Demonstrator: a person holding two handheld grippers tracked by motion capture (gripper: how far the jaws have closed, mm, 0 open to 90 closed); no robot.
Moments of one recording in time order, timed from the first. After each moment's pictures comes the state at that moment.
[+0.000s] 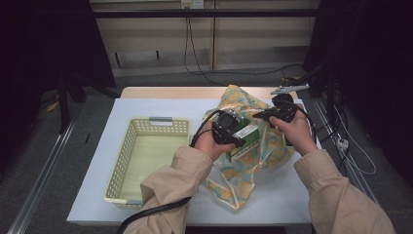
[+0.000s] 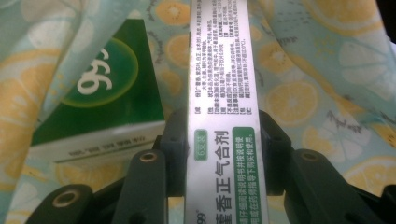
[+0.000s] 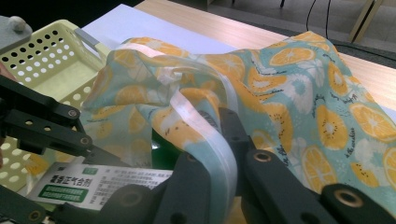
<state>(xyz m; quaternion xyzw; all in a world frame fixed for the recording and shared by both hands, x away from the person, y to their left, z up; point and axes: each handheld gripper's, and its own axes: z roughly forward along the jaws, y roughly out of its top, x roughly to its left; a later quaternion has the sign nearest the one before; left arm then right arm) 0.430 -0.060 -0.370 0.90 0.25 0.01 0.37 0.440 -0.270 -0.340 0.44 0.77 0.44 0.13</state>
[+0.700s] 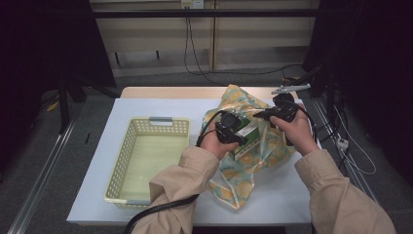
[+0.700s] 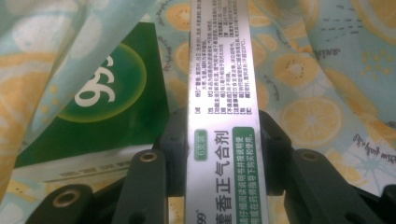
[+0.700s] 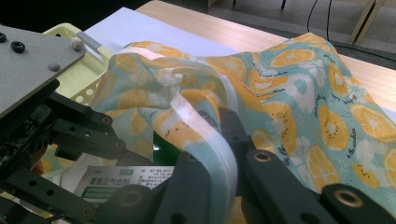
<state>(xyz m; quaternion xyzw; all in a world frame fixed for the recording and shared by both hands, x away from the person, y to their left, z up) 0.438 -0.071 -0.384 0.88 0.28 0.02 0.38 0.439 -0.271 -0.338 0.44 0.77 0.44 0.13</state>
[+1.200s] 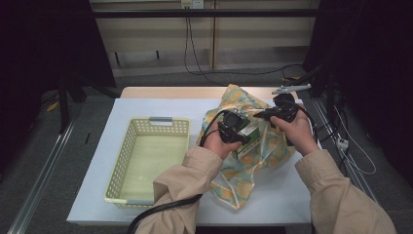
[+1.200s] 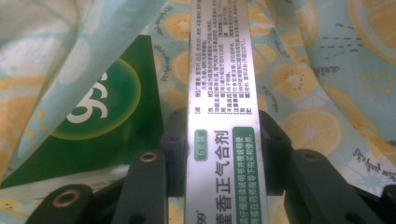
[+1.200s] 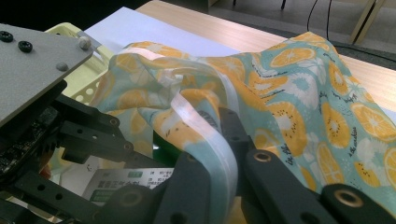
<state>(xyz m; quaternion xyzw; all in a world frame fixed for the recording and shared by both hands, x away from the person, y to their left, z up) 0.439 -0.078 -0.385 0.88 0.27 0.02 0.38 0.439 -0.272 -0.338 0.44 0.77 0.44 0.13</state>
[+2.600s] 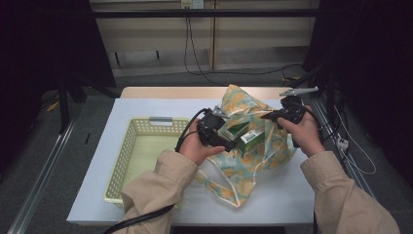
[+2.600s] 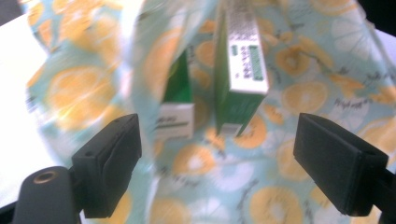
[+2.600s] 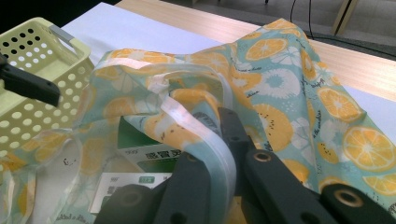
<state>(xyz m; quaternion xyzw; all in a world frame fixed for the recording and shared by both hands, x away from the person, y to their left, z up) 0.418 -0.012 -0.351 0.89 0.26 0.07 0.38 0.439 -0.295 -0.349 0.46 0.76 0.43 0.14</state>
